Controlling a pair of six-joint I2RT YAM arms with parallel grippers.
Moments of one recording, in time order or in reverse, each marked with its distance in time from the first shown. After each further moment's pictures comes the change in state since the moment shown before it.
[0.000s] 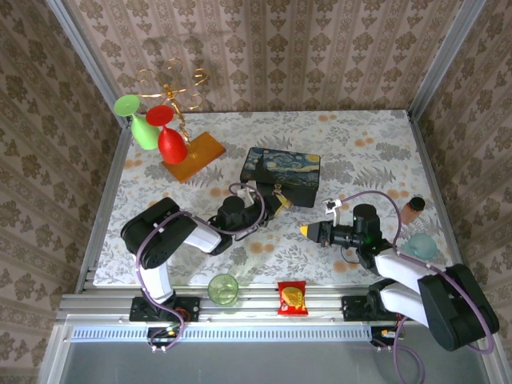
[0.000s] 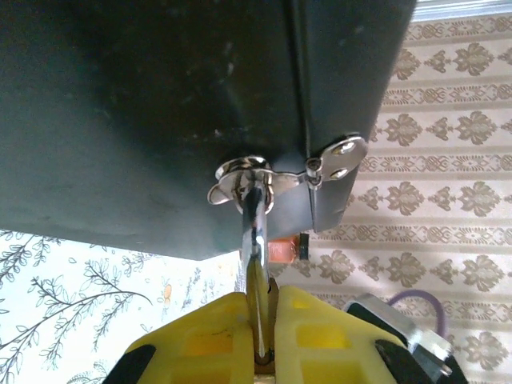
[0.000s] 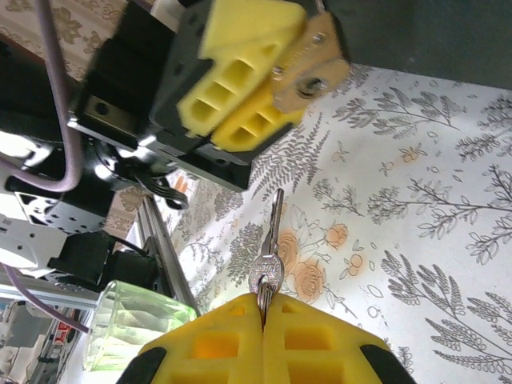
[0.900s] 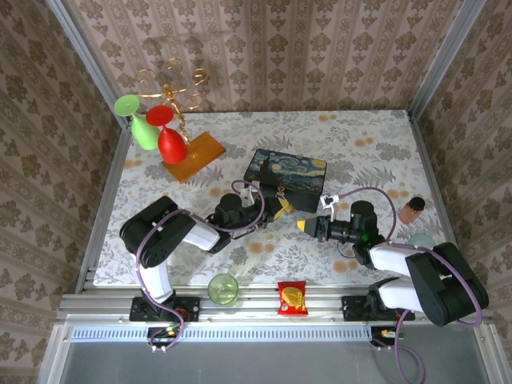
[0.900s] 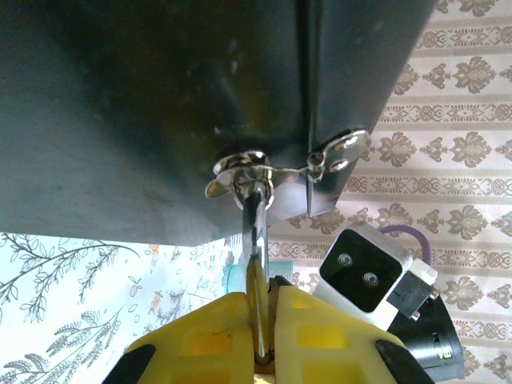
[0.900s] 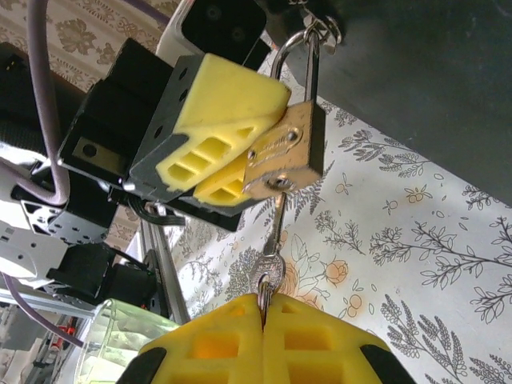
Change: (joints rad) left arm 0.036 0.000 0.003 0.005 0.163 -0.003; right arm 0.002 0.131 0.019 0.191 -0.007 0.014
